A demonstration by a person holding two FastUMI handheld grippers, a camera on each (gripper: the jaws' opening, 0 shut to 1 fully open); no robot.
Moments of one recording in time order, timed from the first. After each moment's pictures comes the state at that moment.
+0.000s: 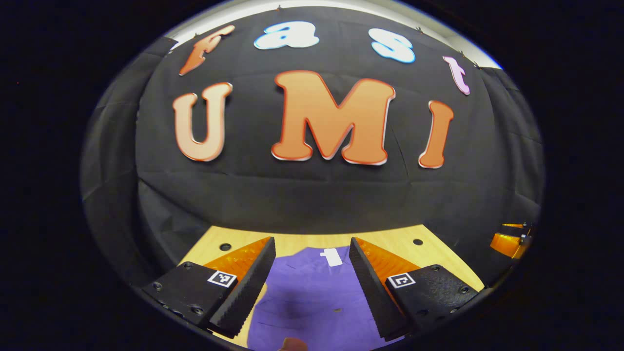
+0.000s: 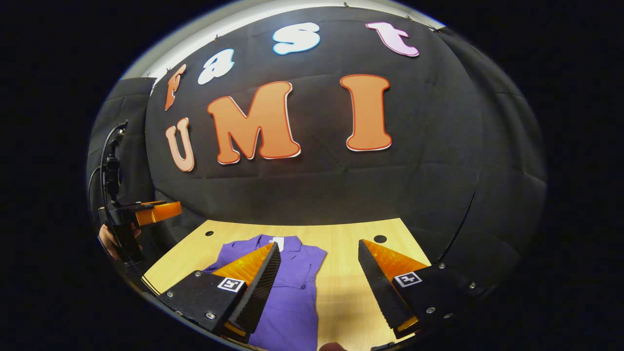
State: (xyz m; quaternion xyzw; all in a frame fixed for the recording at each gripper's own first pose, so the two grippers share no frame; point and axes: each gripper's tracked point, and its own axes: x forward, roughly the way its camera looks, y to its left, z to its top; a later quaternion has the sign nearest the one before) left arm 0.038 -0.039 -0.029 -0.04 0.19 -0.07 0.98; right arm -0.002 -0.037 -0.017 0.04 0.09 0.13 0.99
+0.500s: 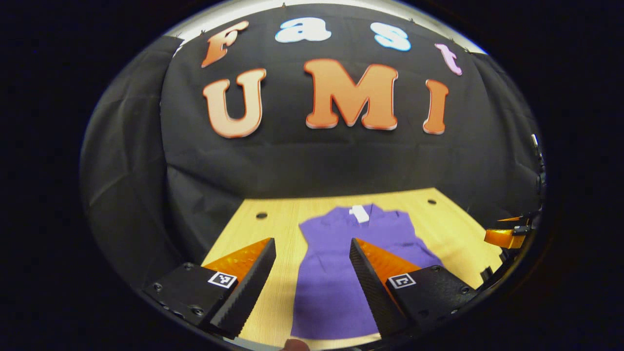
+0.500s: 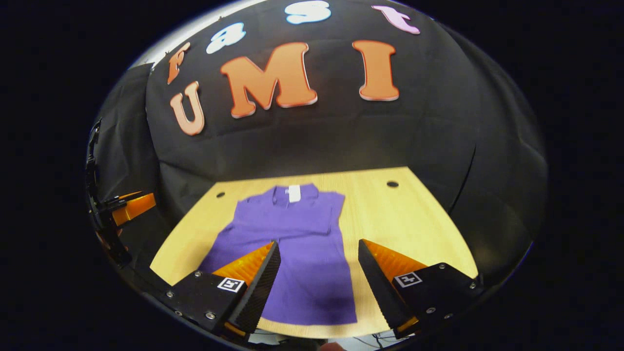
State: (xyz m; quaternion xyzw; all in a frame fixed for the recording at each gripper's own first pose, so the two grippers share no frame) left arm -0.127 0.033 -0.135 0.00 0.31 -0.05 0.95; right arm -0.099 0.011 -0.152 0.04 0.25 0.12 0.96
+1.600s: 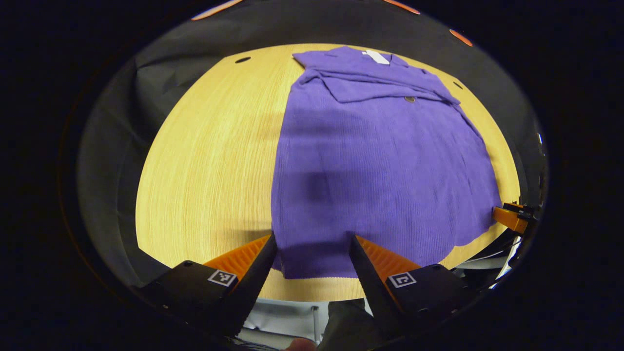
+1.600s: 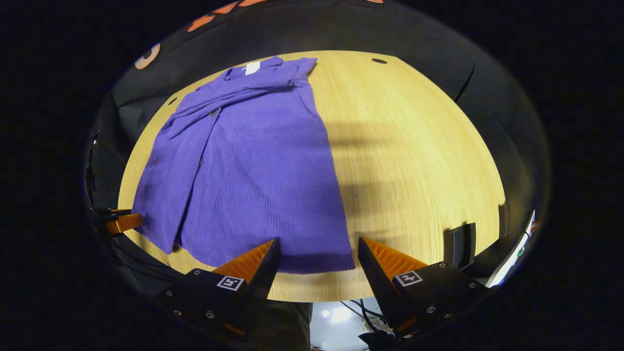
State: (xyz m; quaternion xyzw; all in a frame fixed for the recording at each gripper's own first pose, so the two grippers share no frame) left arm -0.240 0.031 -0.400 0.01 0.66 -0.06 0.75; right arm -0.145 0.002 -0.343 0.00 0.53 0.07 0.84
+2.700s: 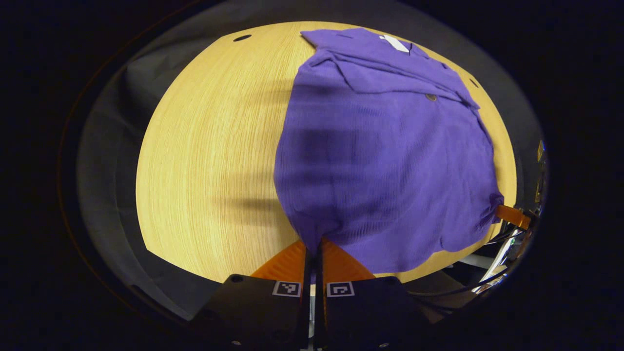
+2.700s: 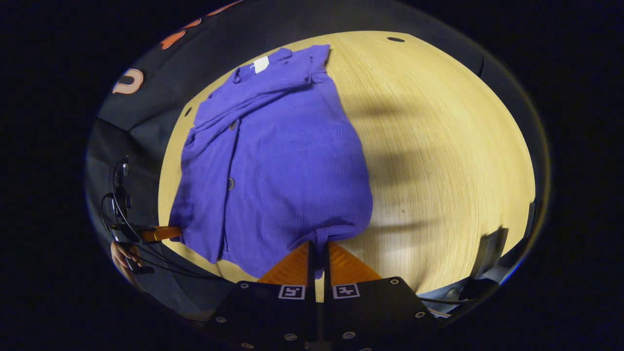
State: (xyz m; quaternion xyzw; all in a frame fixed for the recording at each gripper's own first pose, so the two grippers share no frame) left arm -0.197 0.034 -0.377 -0.03 0.71 -0.06 0.70; right arm -0.113 0.048 -0.293 0.11 0.56 0.16 0.80
